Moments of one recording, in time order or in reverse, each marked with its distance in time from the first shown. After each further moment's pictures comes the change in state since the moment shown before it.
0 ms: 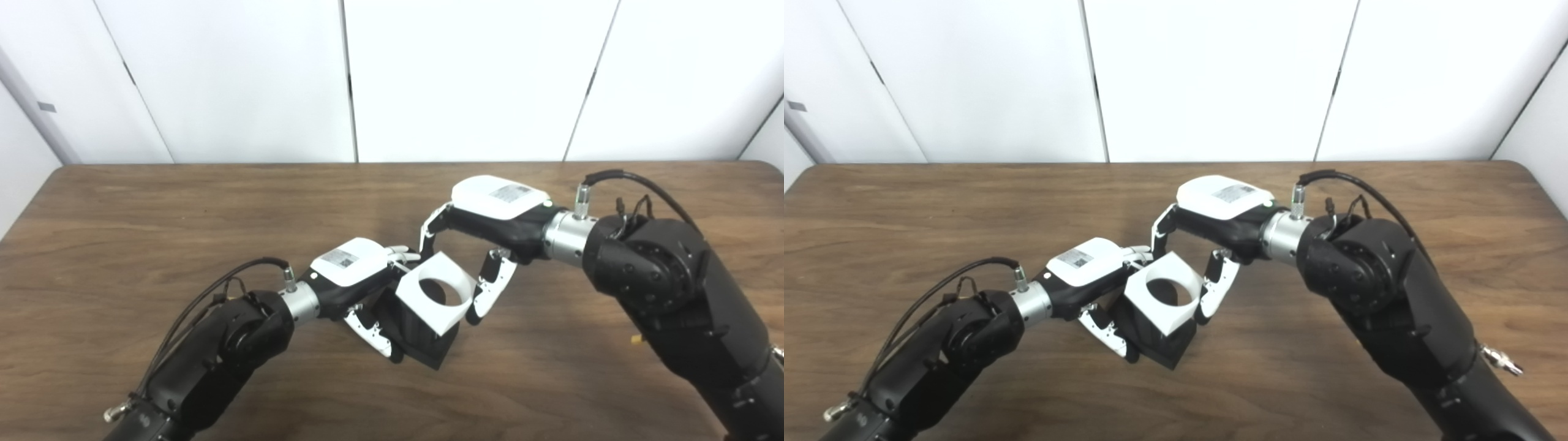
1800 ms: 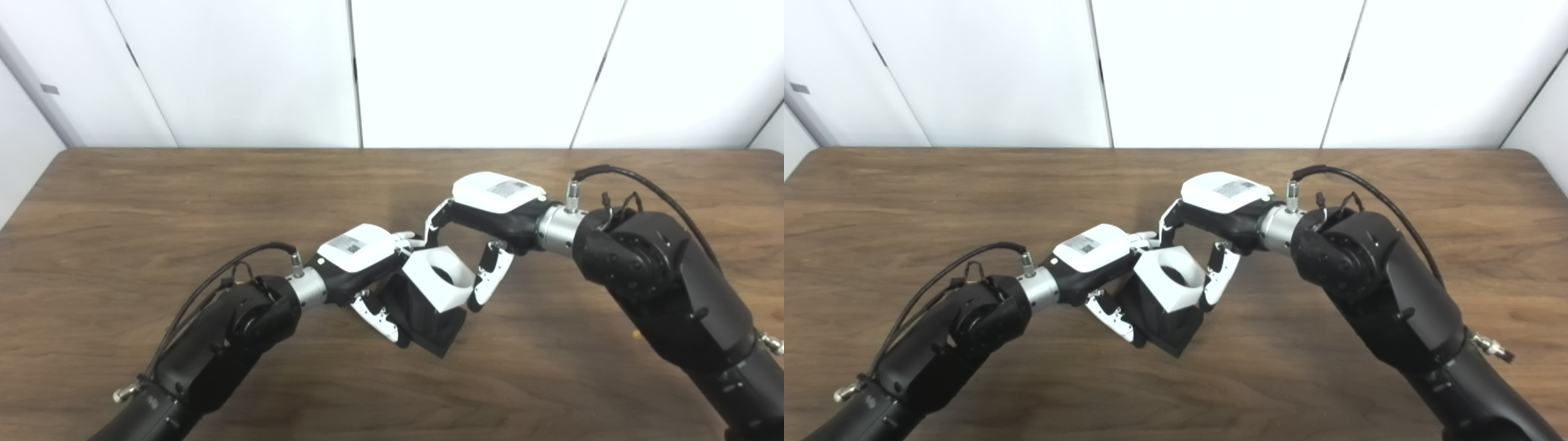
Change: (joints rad) left arm -0.002 -0.004 -0.009 -0.013 0.005 0.018 -0.006; right arm 0.007 -0.012 0.034 0.110 -0.018 -0.060 -0.060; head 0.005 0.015
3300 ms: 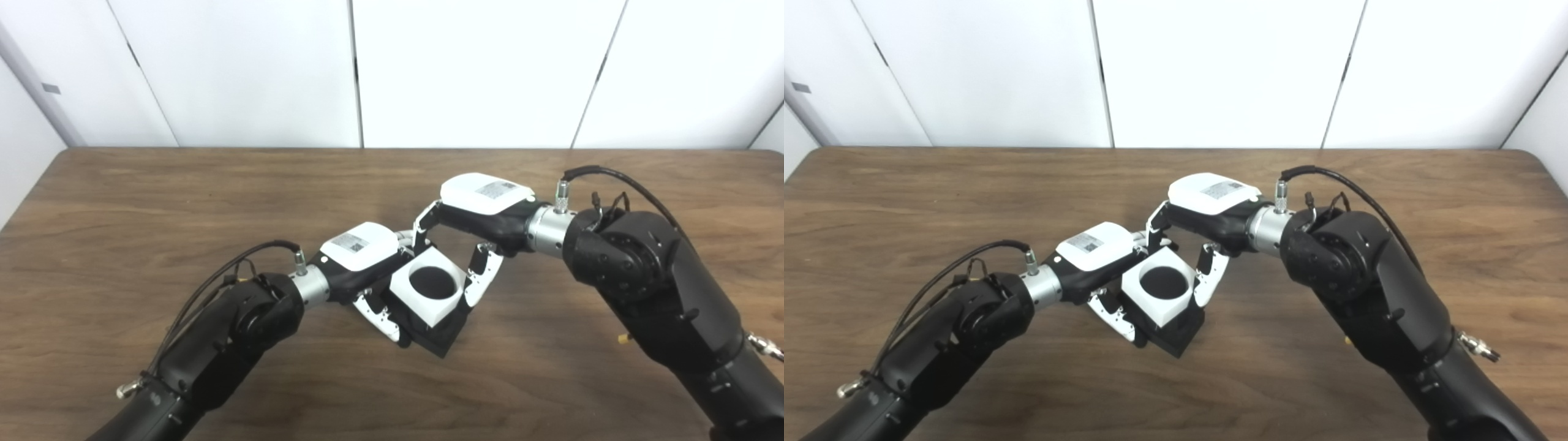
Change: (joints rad) left arm -0.009 -0.004 -0.005 0.002 0.017 -0.001 -0.001; right arm -0.008 0.044 0.003 -0.013 -0.003 0.003 0.027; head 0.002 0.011
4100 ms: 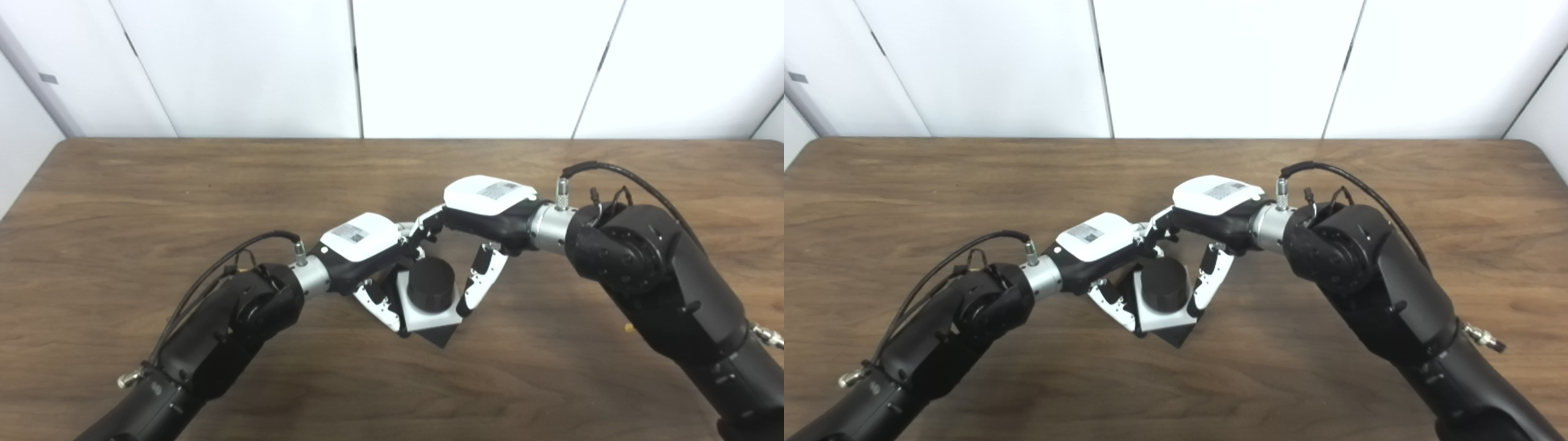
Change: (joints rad) left arm 0.000 0.000 0.001 -0.001 0.001 0.000 -0.001; right arm 0.004 -0.022 0.020 0.010 -0.012 -0.002 0.034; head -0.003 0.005
